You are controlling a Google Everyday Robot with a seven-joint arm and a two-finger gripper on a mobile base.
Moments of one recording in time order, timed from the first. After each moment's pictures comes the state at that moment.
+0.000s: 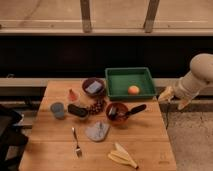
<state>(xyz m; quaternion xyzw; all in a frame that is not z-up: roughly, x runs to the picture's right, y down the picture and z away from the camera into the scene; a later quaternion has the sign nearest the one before) 0.334 0.067 0.688 -0.22 0.19 0.82 0.50</state>
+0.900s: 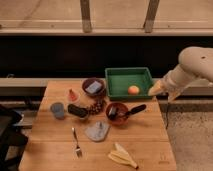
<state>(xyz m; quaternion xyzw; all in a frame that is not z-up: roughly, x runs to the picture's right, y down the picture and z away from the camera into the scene) 0.265 0.023 0.683 -0.22 0.14 0.77 0.59</state>
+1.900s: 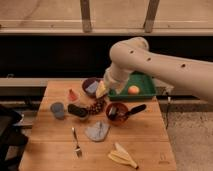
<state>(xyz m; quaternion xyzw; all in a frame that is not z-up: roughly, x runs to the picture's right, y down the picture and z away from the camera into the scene) 0.006 0.022 0.654 -0.30 0.05 0.58 0.76</state>
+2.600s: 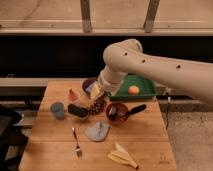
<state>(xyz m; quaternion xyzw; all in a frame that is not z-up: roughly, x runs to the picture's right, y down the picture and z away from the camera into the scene) 0.000 0.025 0.651 -0.30 0.05 0.57 0.76</state>
